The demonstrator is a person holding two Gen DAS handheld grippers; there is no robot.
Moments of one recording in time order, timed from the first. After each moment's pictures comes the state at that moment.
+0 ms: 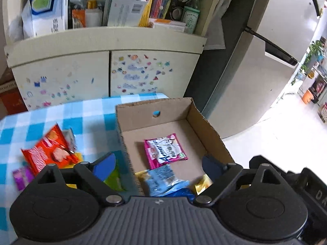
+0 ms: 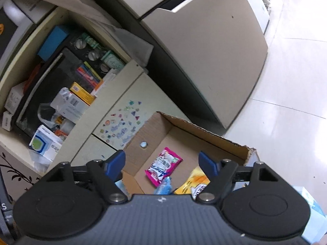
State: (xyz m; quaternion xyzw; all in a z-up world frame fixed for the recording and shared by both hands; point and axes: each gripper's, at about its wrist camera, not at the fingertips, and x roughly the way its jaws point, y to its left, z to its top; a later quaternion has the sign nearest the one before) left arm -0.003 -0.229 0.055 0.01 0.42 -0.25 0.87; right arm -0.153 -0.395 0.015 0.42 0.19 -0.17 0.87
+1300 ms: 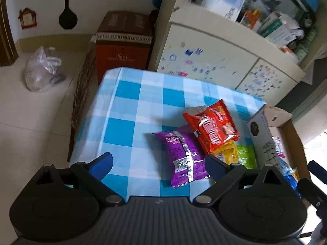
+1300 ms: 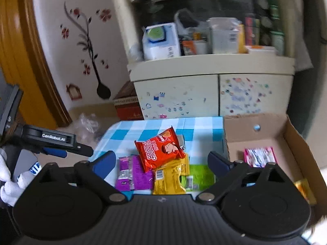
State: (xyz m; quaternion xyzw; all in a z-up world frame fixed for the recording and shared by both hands) left arm 0.031 0.036 0.015 -0.08 0.49 -0.09 0.86; right arm -0.083 -0.211 0.032 0.07 0.28 0.11 0.95
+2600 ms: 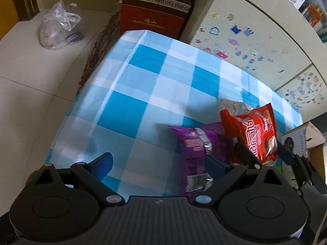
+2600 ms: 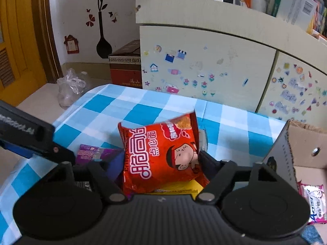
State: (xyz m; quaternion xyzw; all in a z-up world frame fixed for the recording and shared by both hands) left arm 0.083 0.027 -0.046 -0.14 0.56 0.00 0.81; right arm 0.049 -0.164 -0.062 -0.04 0.34 0.13 0.93
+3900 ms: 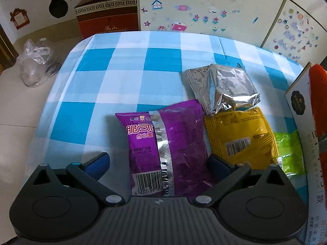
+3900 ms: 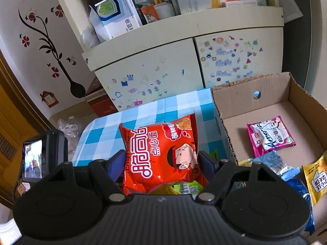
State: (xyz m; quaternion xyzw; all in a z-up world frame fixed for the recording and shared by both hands) left arm 0.082 -0.054 -0.081 0.00 0.54 -0.03 0.84; right arm -0.019 -0.235 -0.012 0.17 0.34 0.04 0.92
